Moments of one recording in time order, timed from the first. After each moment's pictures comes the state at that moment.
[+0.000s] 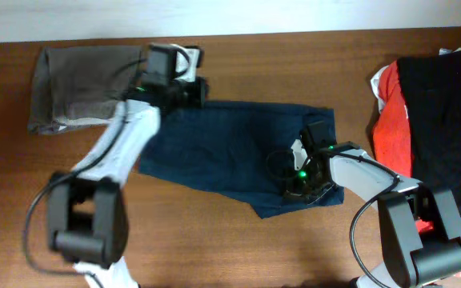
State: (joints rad) left arm -0.22 1.91 1.52 -0.47 0.31 -0.16; right arm 0.24 1.74 0.88 -0.62 -0.42 0.30
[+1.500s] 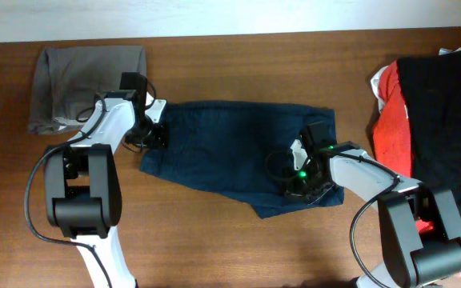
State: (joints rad) left arm -0.05 2.13 1.50 -0.85 0.16 0.12; right arm 0.24 1.74 0.88 -0.62 -0.43 0.30
